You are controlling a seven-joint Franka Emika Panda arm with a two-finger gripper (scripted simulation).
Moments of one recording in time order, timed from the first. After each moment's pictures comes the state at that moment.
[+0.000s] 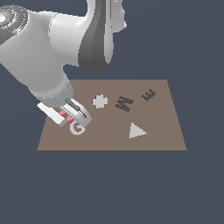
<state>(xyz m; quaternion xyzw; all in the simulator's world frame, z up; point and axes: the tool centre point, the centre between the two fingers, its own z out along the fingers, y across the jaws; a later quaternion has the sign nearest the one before) 0.018 -0.150 0.033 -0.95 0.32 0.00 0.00</state>
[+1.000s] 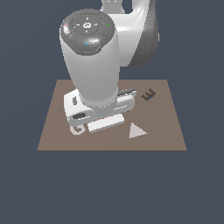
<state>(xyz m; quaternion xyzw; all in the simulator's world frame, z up) 0.043 -0.030 0.037 -0.99 -0.16 0.00 0.00</state>
